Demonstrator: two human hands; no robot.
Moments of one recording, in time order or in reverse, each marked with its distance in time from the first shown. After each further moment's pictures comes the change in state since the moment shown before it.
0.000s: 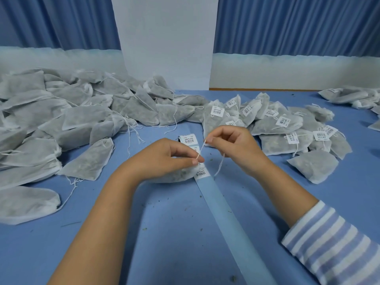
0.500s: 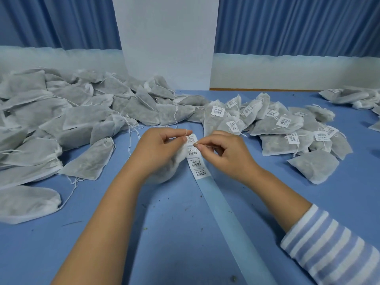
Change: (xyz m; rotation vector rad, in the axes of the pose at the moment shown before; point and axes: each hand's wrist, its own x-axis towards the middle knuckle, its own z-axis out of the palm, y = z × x) left_hand 0.004 0.004 0.006 -0.193 0.465 -0.006; right_hand -0.005 0.011 0.016 -0.485 0.045 -0.320
